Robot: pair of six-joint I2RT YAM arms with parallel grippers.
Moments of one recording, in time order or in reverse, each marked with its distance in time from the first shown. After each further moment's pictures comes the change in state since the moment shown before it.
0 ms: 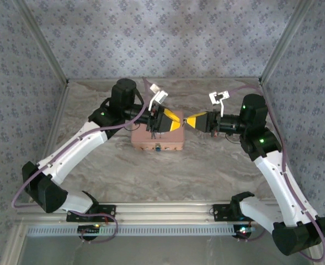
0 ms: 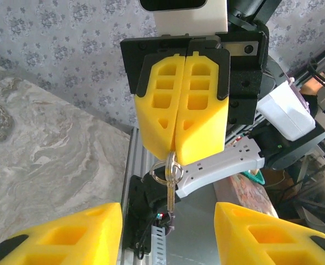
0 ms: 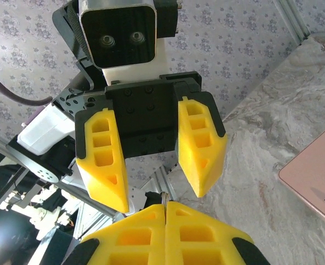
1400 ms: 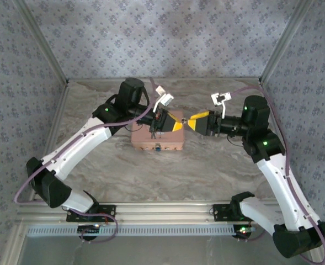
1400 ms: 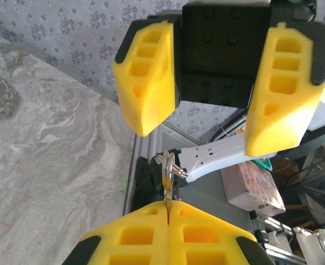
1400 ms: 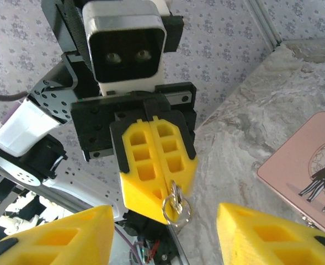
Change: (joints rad) left arm -0.030 0.070 0.112 -0.246 -0.031 0.144; right arm 0.001 -0.025 0.031 -0.113 0.082 -0.076
